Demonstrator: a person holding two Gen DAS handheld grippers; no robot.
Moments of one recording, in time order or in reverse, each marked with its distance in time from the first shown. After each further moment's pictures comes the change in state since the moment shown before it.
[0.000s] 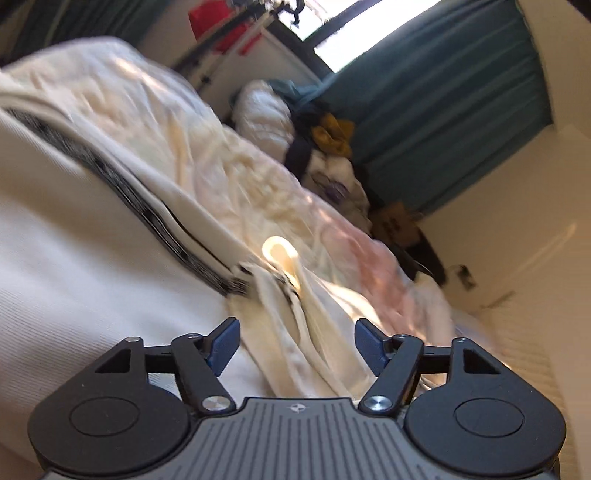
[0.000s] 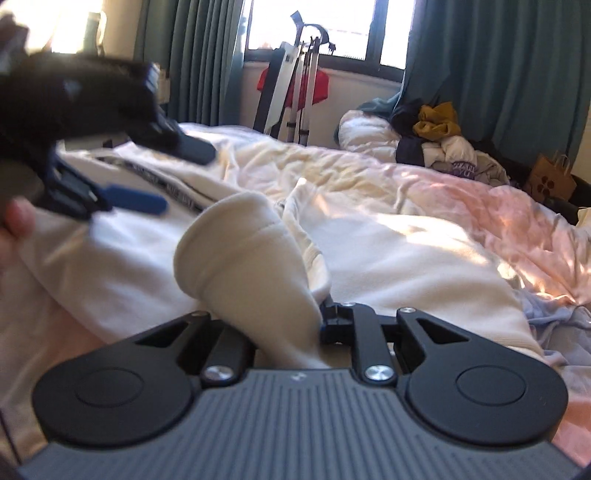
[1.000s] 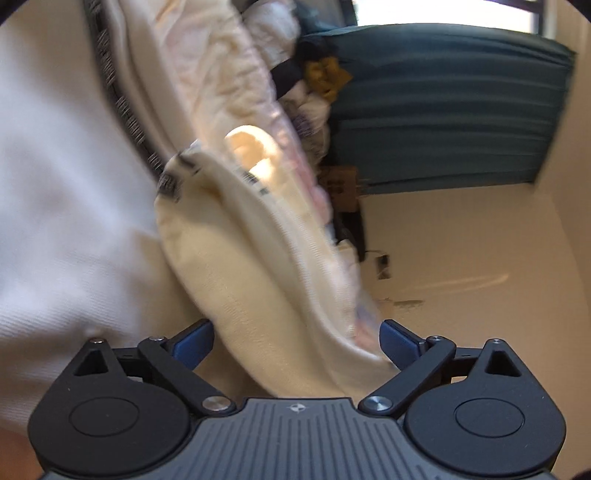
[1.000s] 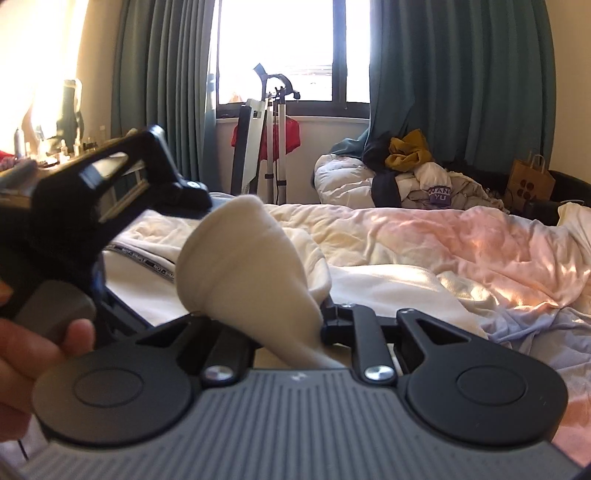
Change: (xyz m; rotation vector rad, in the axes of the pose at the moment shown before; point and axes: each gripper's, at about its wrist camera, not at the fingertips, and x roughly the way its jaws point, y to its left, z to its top) left arm 0.064 0.014 -0.021 -0.365 0.205 -0.231; right arm -0.009 -0.038 0.023 0.117 -0.129 -0.015
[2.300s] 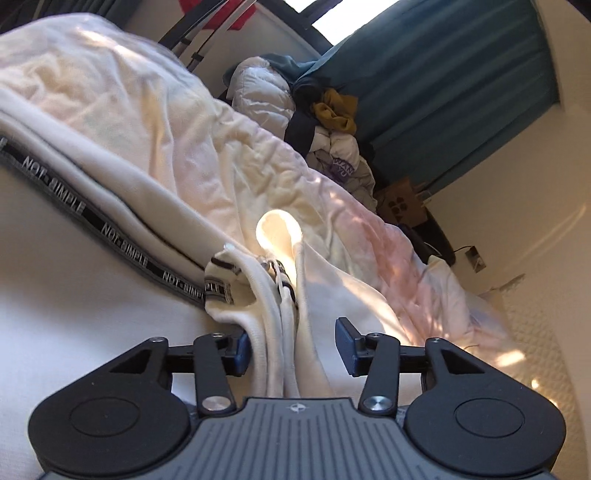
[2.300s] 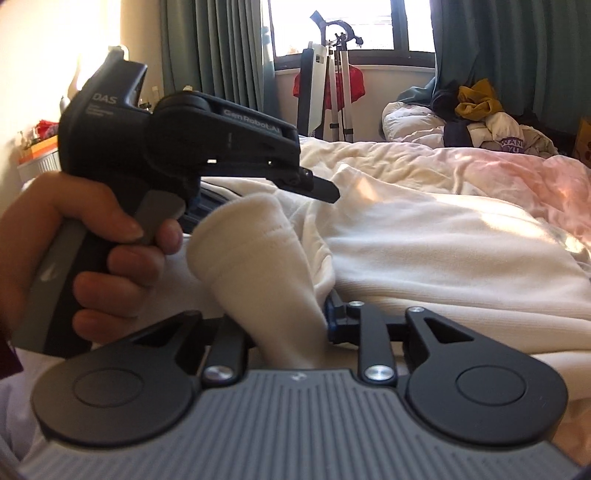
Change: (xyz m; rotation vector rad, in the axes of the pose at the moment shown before) left arm -0.005 -0.011 0.038 0.392 -0.178 0.281; right arm 0.046 0.036 -0.031 0.010 0.150 0.216
